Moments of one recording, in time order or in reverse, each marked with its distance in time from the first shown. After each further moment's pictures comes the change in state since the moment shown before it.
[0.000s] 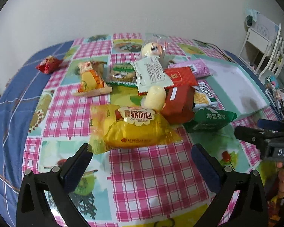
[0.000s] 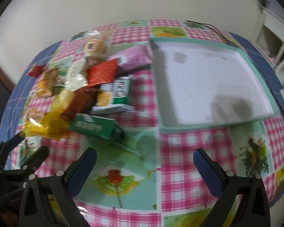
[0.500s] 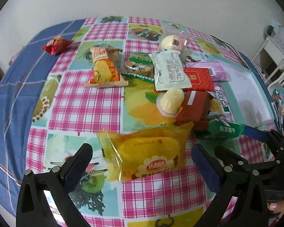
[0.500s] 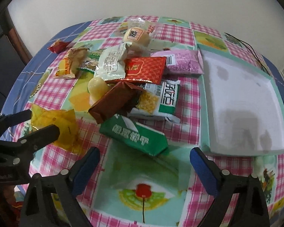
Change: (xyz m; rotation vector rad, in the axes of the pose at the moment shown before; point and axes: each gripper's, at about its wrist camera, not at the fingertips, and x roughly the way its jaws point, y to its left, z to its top) left arm 0.011 0.022 0.015 -0.146 0.135 0.003; right arm 0.026 0.051 0.017 -0.205 0.034 0.044
